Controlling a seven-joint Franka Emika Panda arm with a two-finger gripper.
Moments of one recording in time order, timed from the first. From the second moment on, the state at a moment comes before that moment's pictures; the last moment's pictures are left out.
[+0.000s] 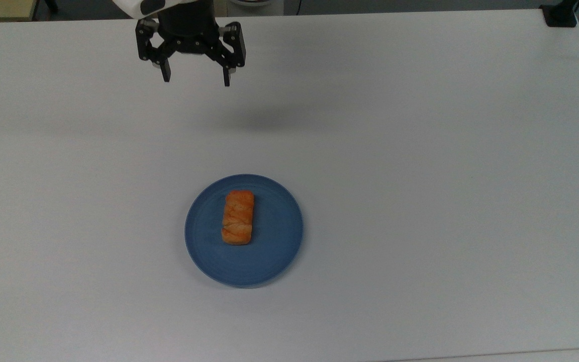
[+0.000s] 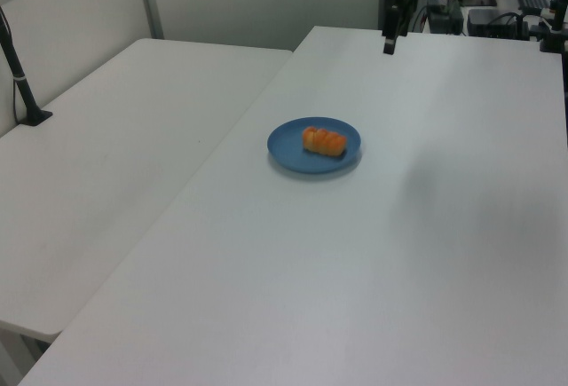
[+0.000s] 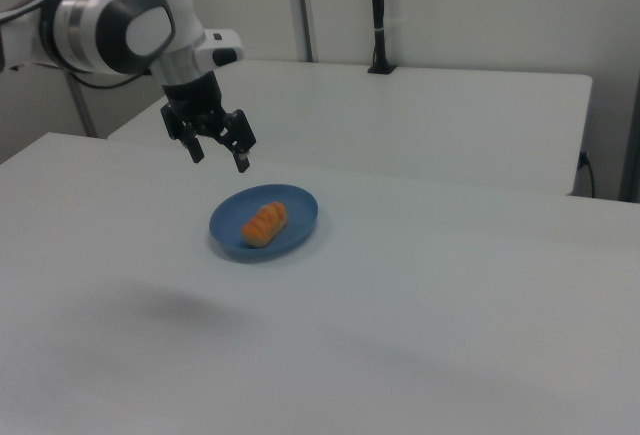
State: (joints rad) arm 0.02 0.17 -0.01 -1.60 -0.03 1.91 0.02
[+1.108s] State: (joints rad) arm 0.08 0.56 0.00 -1.54 -0.10 2.42 0.17
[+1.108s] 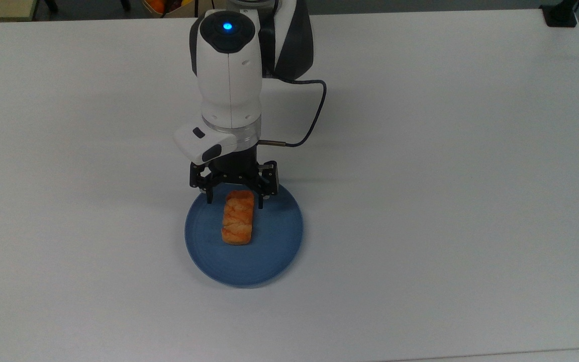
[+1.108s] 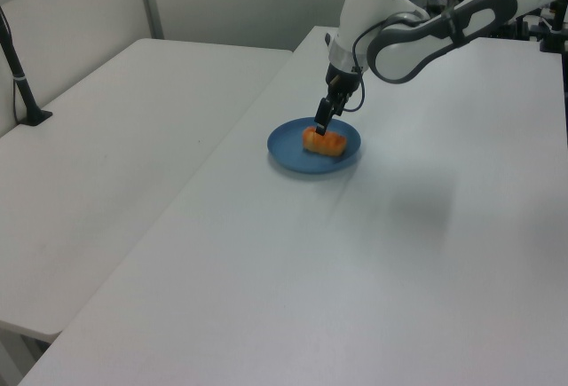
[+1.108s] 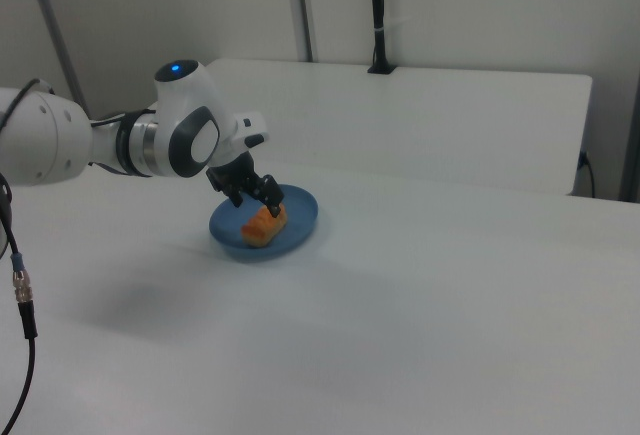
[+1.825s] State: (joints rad) arm 0.09 0.64 0.00 -1.54 -0.14 2.50 0.17
